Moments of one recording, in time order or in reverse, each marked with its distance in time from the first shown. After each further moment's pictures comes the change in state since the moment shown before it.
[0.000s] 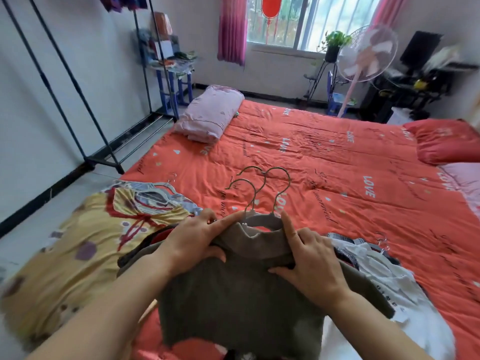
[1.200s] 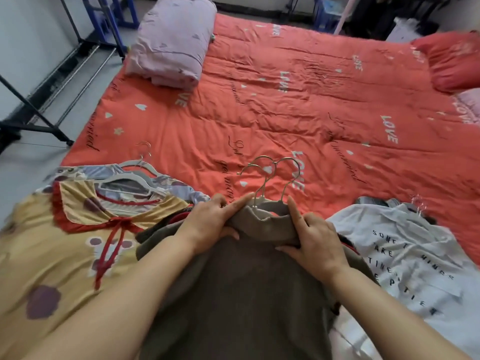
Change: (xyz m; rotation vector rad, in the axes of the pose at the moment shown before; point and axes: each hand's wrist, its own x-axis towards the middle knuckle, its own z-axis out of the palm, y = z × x) left_hand 0.128 -0.233 0.114 -0.113 -0.227 0.006; right_hand 0.119 -0.013 0.222 0.021 -0.302 0.258
